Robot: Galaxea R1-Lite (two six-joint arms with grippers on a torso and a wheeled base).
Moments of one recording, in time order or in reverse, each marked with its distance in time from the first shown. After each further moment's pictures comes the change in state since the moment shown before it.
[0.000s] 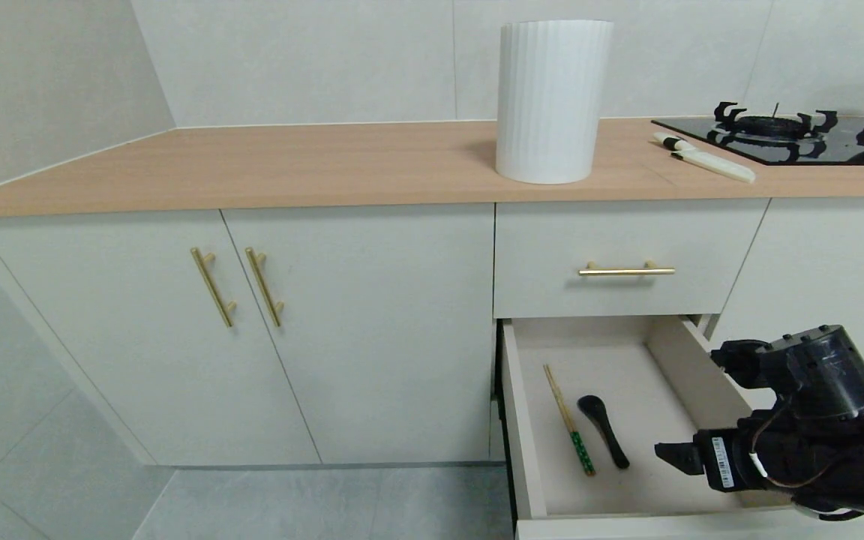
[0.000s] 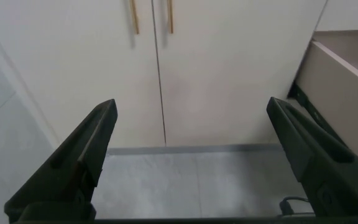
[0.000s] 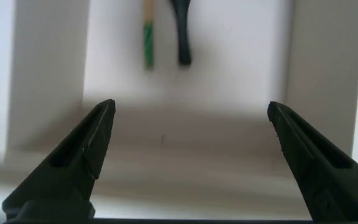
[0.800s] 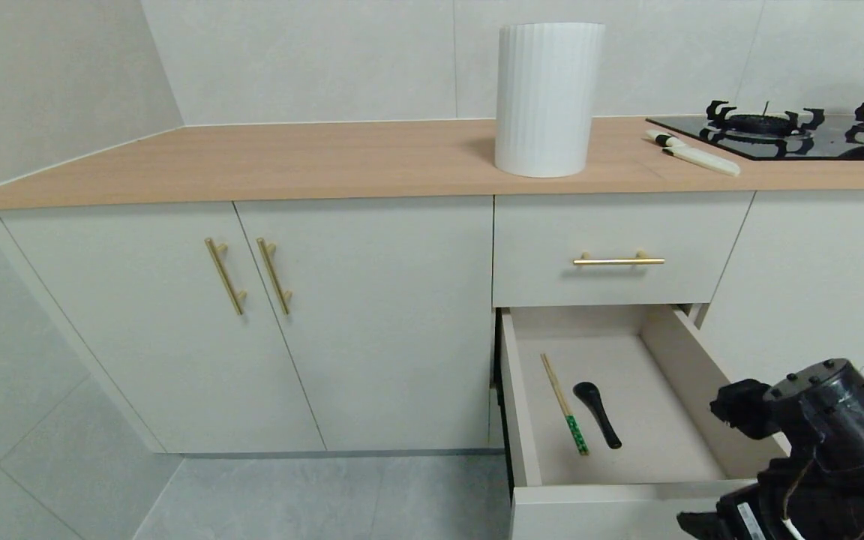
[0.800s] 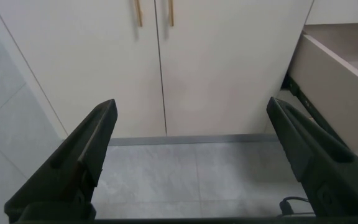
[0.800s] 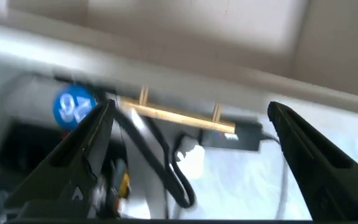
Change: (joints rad) left arm 0.000 0.000 0.000 0.001 0.000 0.000; right arm 0.115 -0.090 0.005 0.266 -0.013 -0.076
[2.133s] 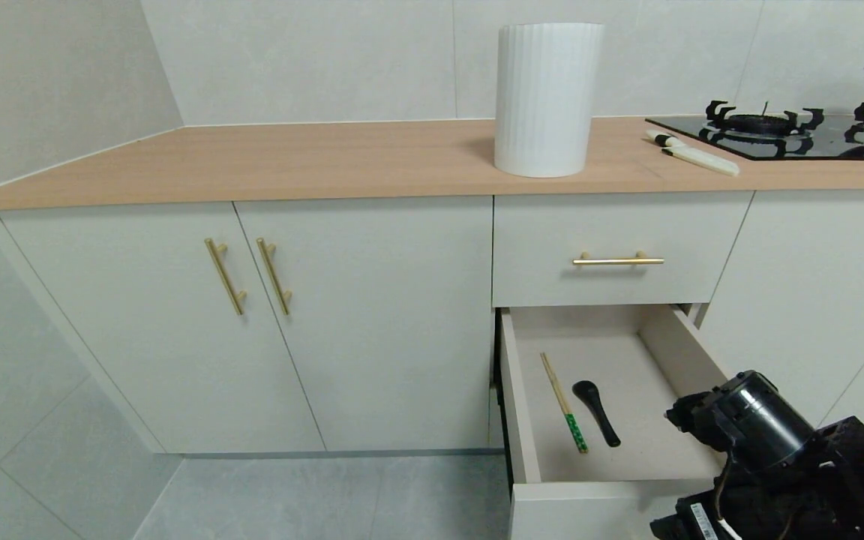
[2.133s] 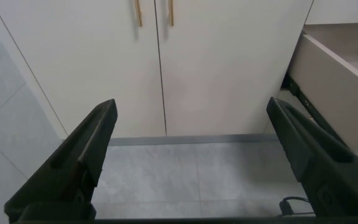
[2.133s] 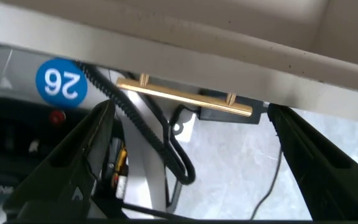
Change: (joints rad) left arm 0.000 0.000 0.000 0.000 0.000 0.000; right arm 0.034 0.185 -0.050 -0.039 -0.039 0.119
